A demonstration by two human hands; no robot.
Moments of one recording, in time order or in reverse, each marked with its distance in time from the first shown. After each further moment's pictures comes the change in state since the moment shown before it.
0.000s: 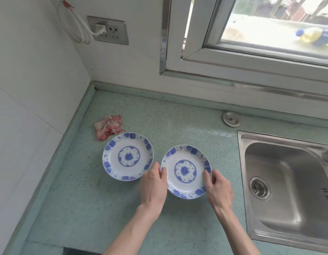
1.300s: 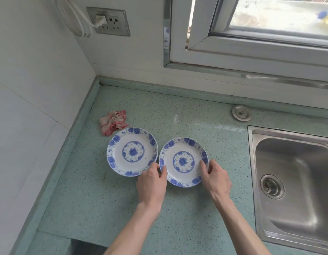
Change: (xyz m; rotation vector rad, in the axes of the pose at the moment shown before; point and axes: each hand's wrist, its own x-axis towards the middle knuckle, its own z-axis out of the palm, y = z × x) left_hand 0.002 -0.017 0.007 0.128 0.091 -0.029; right_hand 0.026 -0.004 0.033 -0.114 -0.077 -0.023
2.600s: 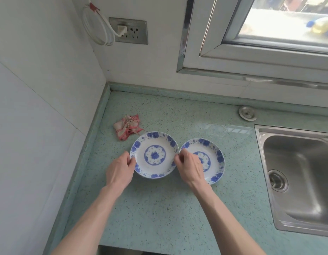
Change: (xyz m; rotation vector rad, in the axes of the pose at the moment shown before) left_hand 0.094 -0.118 -0.109 0.121 -0.145 0.004; right_hand -0.044 -0.136 0.049 0.104 -0.084 -0.299
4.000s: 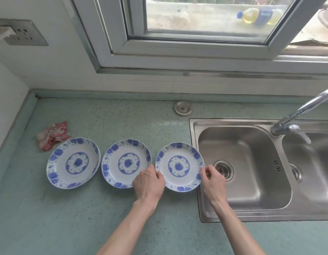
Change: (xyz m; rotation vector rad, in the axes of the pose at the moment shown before) left_hand -0.126 0.279 0.175 0.098 -0.037 0.105; right_hand -0.040 0.281 -0.175 0.280 0.213 0.312
